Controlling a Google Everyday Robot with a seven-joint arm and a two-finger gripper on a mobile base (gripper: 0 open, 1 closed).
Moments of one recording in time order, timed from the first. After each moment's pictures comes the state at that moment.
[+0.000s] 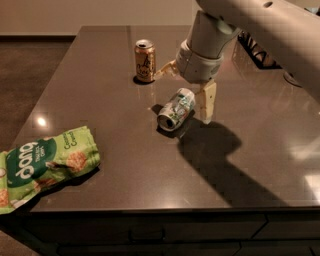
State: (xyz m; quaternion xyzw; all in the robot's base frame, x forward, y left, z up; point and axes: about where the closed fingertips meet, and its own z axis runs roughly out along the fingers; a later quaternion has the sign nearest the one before) arm 0.572 -0.080 0.884 -0.91 0.40 0.00 0.14
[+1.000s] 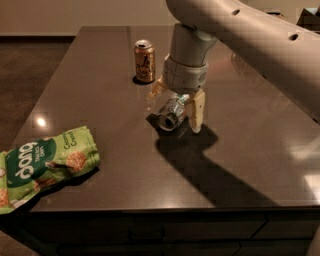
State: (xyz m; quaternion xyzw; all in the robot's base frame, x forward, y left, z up) arm 0.544 -0.057 0.862 -0.94 0.34 0.04 0.07
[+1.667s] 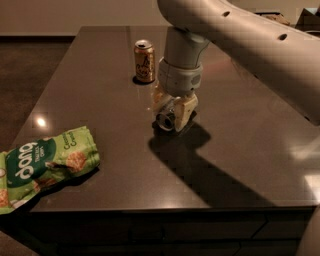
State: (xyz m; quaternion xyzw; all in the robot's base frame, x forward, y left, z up) arm 0.539 -0.049 0.856 -0.92 0.39 0.06 0.05
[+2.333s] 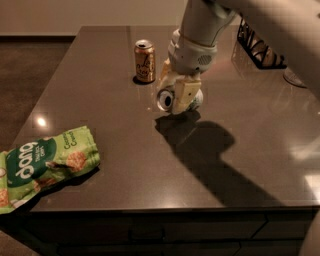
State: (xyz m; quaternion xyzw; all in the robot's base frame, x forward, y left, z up) arm 0.549 -0.048 0.906 -0.84 0.52 0.09 0.12
